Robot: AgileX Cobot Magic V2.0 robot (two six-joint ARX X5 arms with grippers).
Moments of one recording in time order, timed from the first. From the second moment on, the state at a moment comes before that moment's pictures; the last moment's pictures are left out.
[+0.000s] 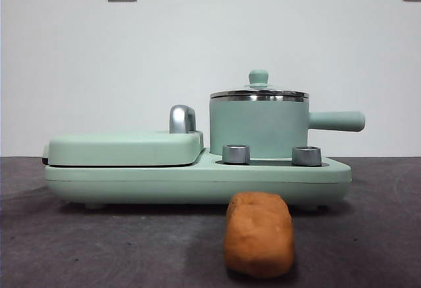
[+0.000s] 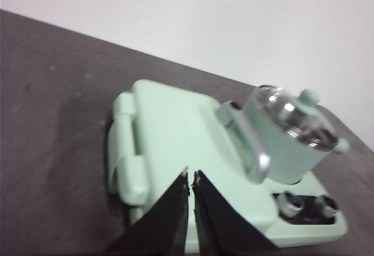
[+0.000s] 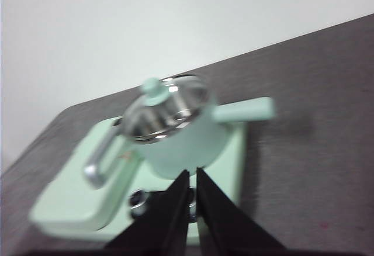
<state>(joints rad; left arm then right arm) -0.09 0.26 0.39 -0.27 0.30 -0.38 0.02 0.19 0.52 -0.48 -0.36 0.42</state>
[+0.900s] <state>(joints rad) -0.22 0.77 0.87 -0.49 0.57 -0.22 0.02 0.49 0.89 -0.81 -0.60 0.13</state>
